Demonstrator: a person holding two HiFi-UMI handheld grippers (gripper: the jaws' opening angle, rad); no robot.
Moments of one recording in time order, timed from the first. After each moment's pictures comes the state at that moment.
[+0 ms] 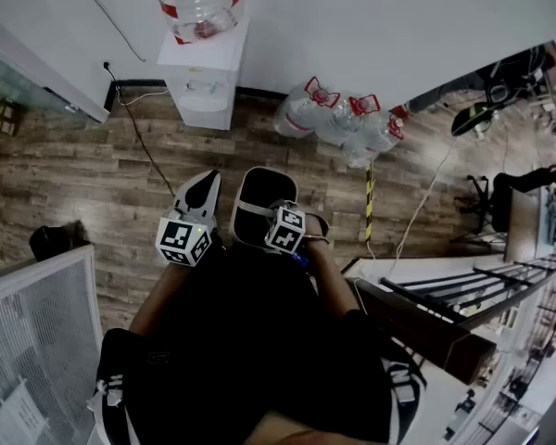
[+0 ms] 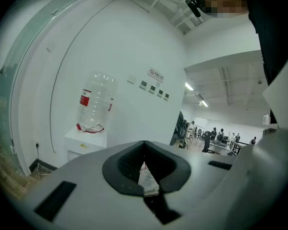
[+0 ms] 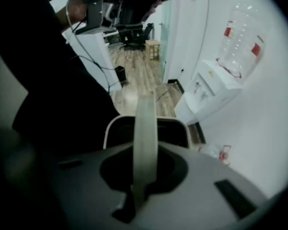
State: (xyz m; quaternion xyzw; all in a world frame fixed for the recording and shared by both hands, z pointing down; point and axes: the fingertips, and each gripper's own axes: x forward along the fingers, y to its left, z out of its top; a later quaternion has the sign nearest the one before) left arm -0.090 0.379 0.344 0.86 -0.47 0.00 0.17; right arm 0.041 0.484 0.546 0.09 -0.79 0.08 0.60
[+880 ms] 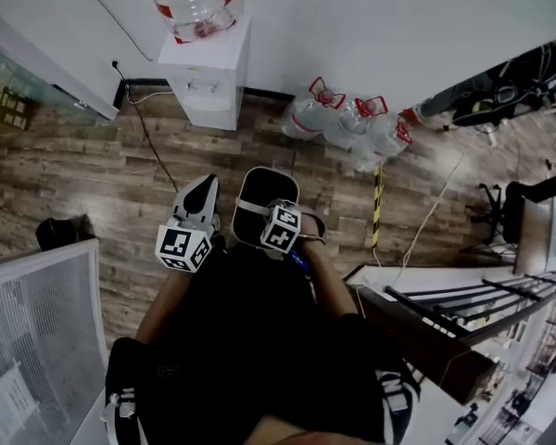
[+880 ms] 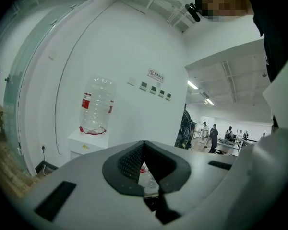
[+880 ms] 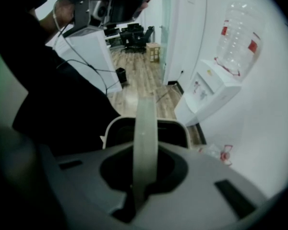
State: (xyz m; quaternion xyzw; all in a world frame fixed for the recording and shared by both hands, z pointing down) left arm -0.059 0.391 0.344 0.85 -0.51 0.00 0.15; right arm 0.062 0.478 0.559 0.08 -0.80 0.08 0.58
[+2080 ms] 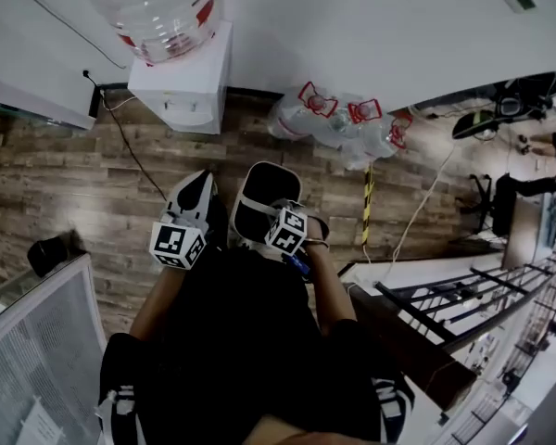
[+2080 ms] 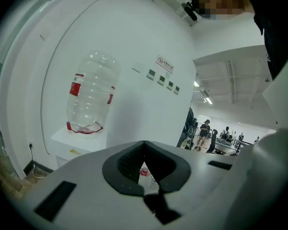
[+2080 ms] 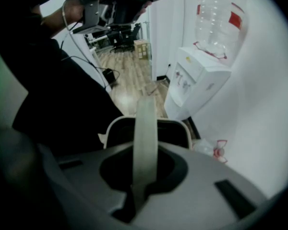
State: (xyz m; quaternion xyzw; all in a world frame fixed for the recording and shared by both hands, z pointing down) left arm -0.059 0.230 0.386 0.86 -0.48 0.02 0.19; right arm 0.091 0.348 0.590 0.12 -0.79 0.12 0.59
